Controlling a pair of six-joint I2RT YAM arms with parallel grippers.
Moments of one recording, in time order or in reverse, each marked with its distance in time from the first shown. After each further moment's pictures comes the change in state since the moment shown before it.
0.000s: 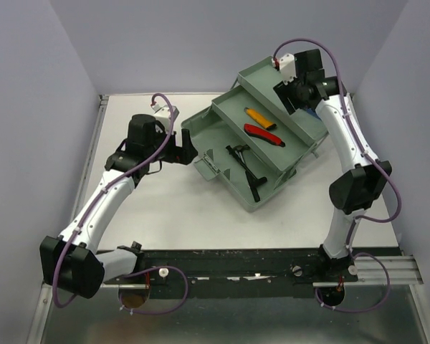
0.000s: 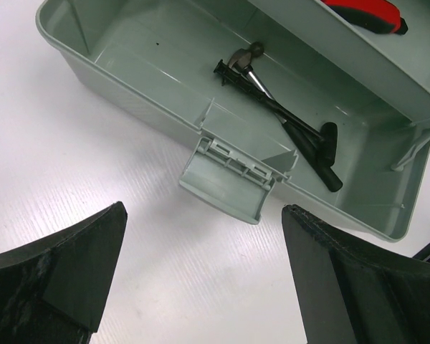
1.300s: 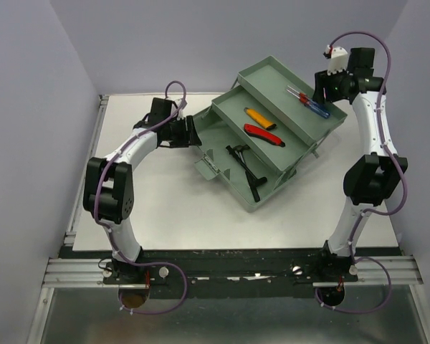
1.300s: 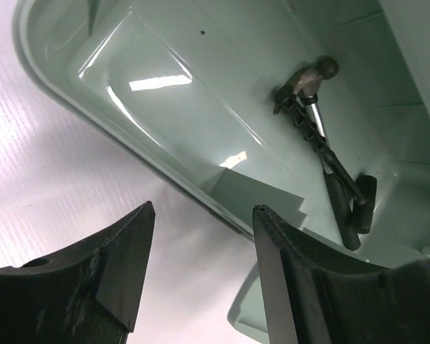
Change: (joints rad) left arm 0.080 0.613 0.308 0.029 0.115 -0.146; right arm -0.352 0.056 0.002 0.122 -0.456 0.146
